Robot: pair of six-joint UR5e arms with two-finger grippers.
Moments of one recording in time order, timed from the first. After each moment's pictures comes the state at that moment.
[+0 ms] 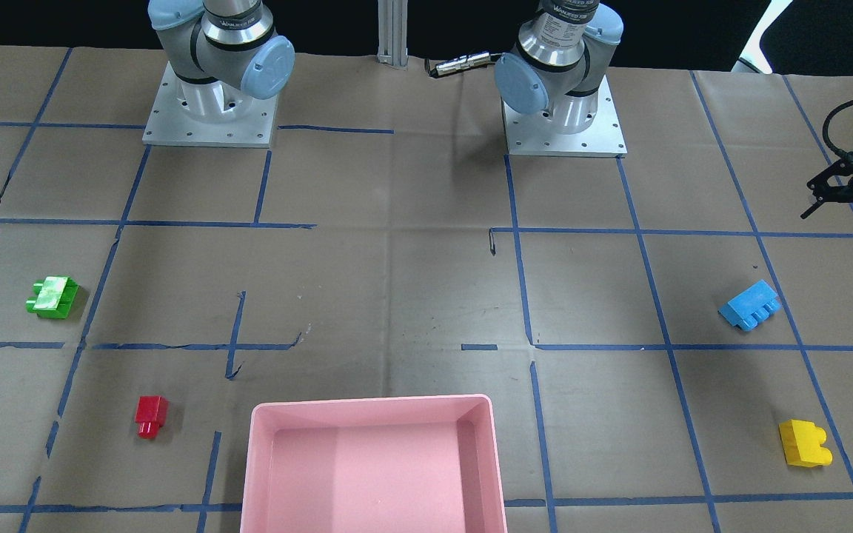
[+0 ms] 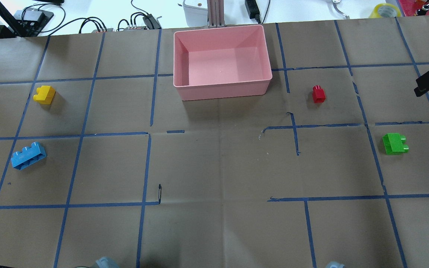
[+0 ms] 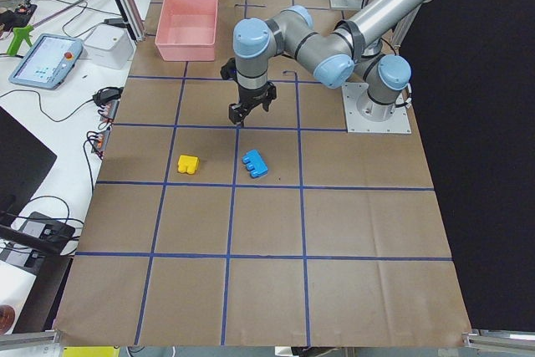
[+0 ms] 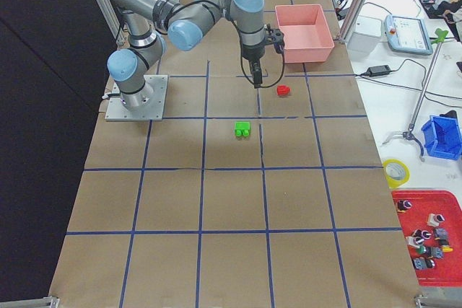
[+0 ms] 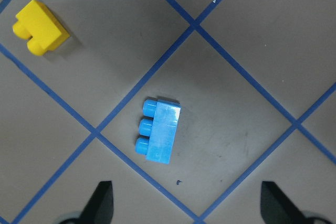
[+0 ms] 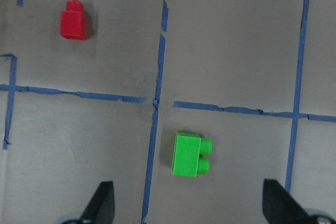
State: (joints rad) left arm -0.86 -1.71 -1.68 -1.33 1.56 1.72; right arm 1.00 -1.54 1.81 -1.96 -1.52 -0.65
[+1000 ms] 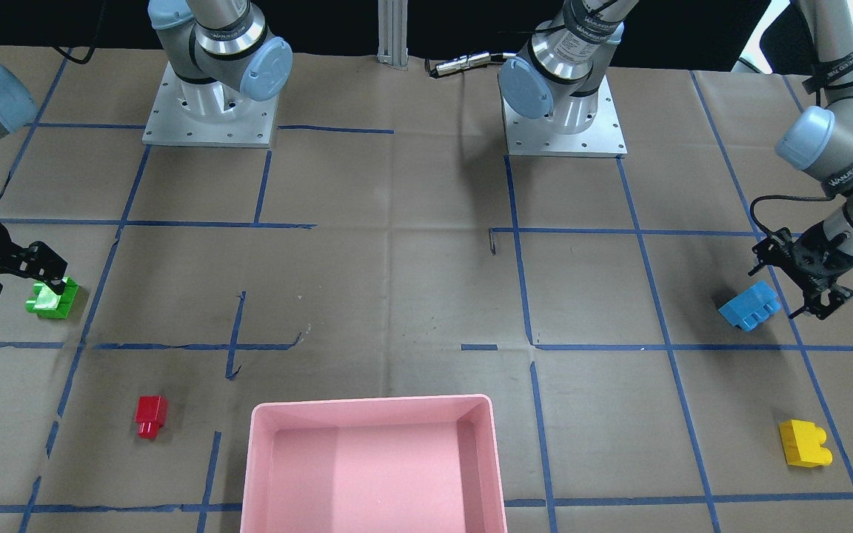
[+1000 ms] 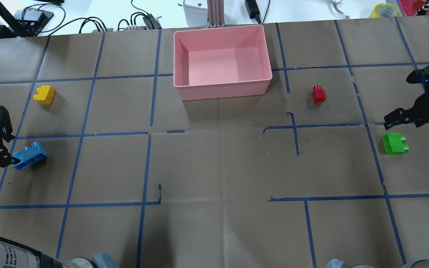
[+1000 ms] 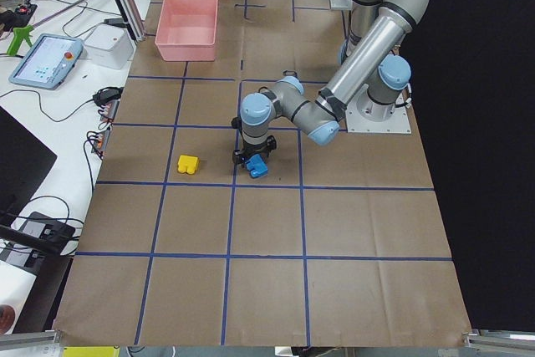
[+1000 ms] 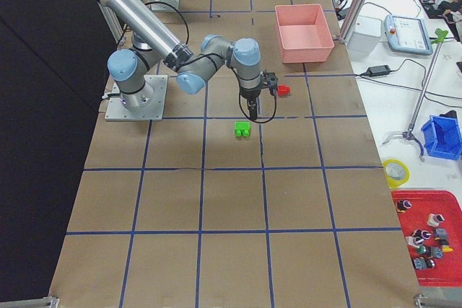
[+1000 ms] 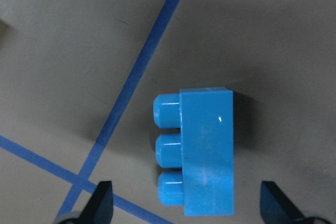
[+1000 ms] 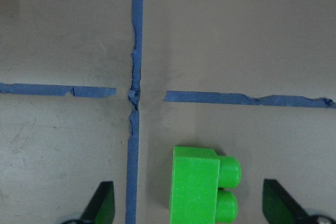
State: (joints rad) left arm -0.80 -1.89 -1.95 -0.86 1.55 1.87; right arm 0.98 -1.37 2.03 -2.29 -1.52 -0.64
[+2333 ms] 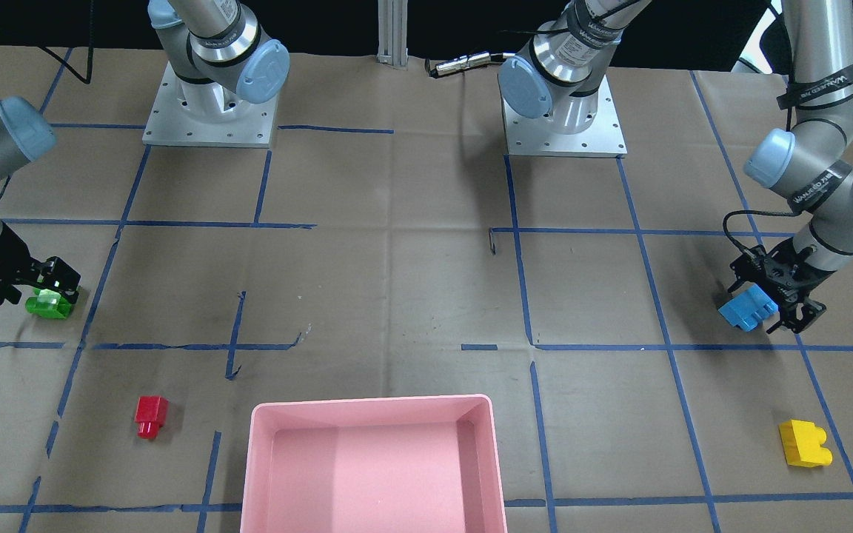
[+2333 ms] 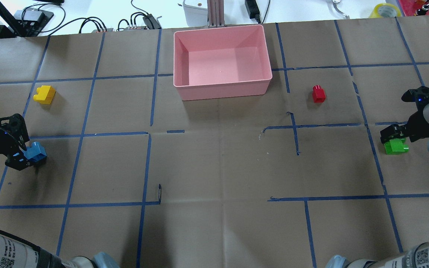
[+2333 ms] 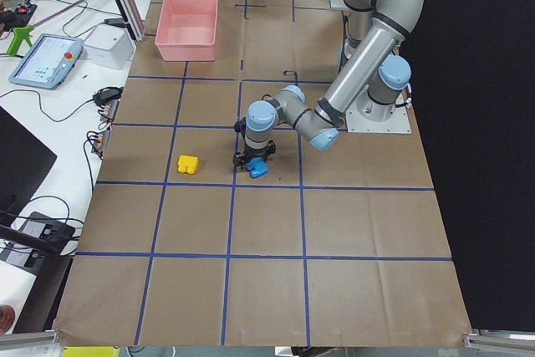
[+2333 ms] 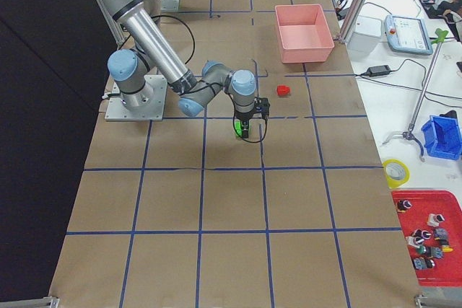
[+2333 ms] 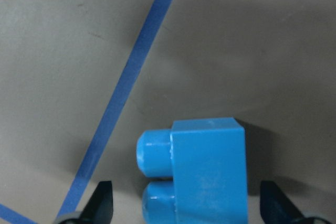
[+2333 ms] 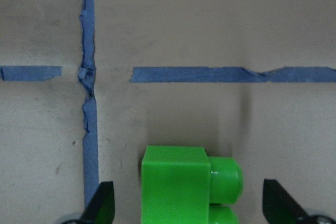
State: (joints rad) left arm -0.81 -1.95 -2.02 -0.68 1.51 1.89; right arm 0.93 -1.27 2.11 -2.45 -1.52 -0.64
